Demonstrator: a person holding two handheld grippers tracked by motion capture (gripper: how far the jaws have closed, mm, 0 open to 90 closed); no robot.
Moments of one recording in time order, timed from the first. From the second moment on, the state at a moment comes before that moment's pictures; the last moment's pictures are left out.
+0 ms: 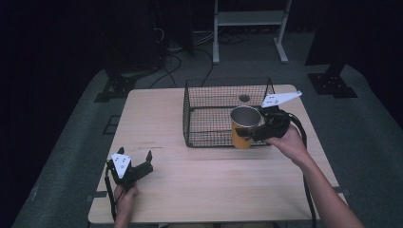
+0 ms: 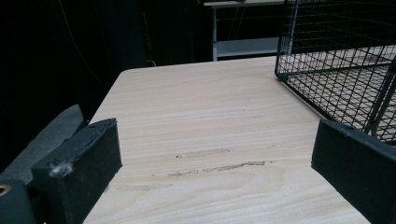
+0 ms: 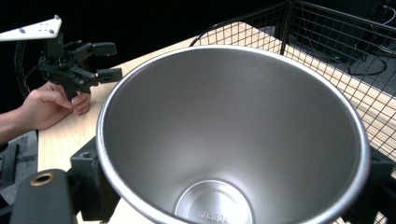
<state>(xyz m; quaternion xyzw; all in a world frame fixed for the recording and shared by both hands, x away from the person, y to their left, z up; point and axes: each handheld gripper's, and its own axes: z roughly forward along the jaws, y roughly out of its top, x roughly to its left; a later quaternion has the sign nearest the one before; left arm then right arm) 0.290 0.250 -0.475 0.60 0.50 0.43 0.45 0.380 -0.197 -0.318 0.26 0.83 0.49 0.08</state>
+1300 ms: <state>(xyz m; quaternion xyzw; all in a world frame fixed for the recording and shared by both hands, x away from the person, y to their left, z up) 0.290 0.250 -0.475 0.60 0.50 0.43 0.46 0.455 -0.163 -0.290 0.28 0.84 0.46 0.09</state>
